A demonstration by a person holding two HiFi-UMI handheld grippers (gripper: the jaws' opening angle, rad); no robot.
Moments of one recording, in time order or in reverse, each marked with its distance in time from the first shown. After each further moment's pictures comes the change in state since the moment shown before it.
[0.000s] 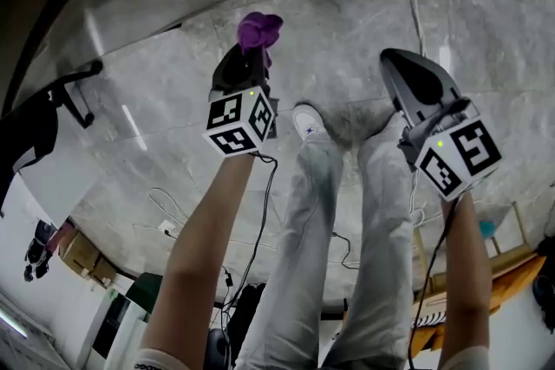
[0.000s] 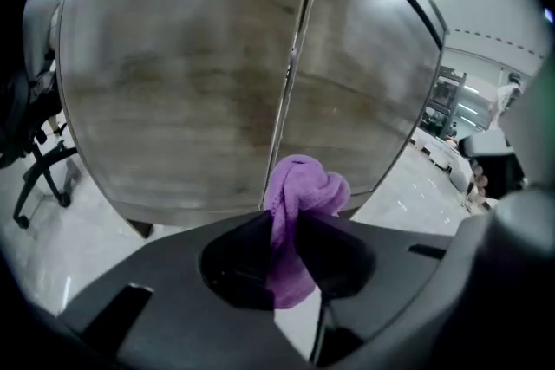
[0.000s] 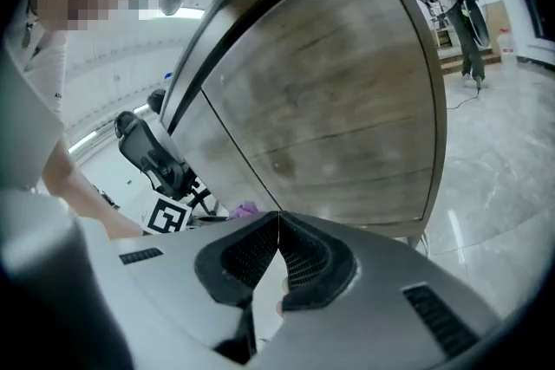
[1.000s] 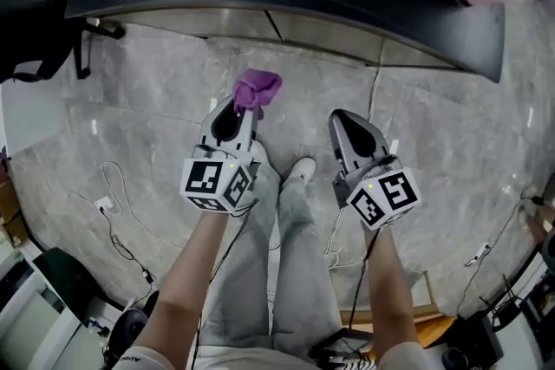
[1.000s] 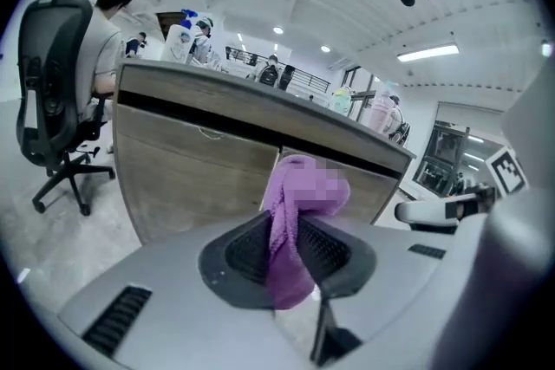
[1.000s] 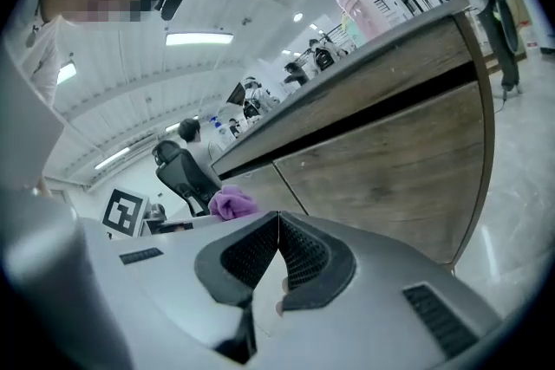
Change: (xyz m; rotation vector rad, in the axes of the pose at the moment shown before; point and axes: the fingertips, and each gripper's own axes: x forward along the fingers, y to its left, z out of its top) left arm -0.211 -0.058 0.172 -0.150 -0.301 0.015; right arm -0.057 0.119 0.138 -0.019 -0.090 0.177
